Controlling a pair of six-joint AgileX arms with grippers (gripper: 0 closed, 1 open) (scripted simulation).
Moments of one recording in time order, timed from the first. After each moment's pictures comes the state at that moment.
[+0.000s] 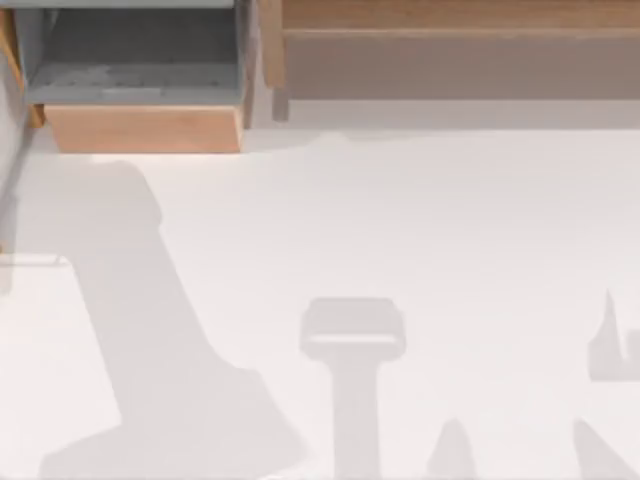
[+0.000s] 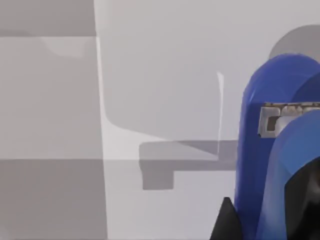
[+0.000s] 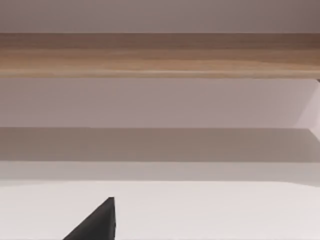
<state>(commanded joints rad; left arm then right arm) 0.34 2.66 2.54 -1.45 0.02 0.37 0.00 0.00 0.00 0.00 0.00 0.00</state>
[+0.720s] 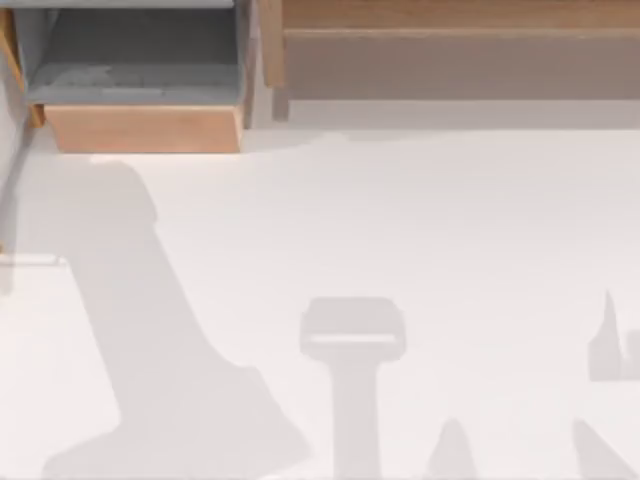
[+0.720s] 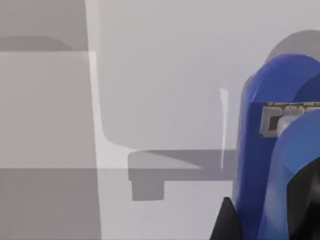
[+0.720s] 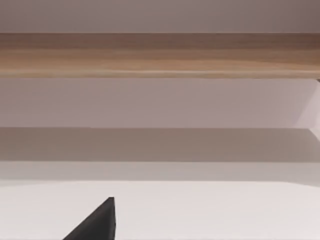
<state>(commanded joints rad) 0.34 2.65 2.50 -1.42 0.02 0.37 0.00 0.00 0.00 0.00 0.00 0.00</state>
